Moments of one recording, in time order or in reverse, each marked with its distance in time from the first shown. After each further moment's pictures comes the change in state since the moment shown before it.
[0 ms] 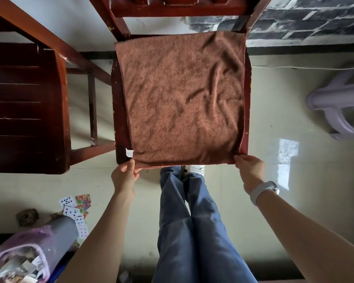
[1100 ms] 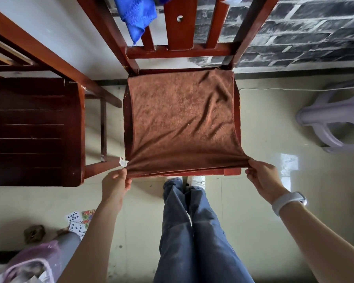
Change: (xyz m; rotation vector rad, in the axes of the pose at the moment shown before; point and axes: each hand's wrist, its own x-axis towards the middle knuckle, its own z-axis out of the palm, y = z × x) left_hand -0.042 0.062 -0.040 -0.044 -0.057 0.061; right_hand -0.022 -0.045 -0.058 0.466 -0.165 0.166
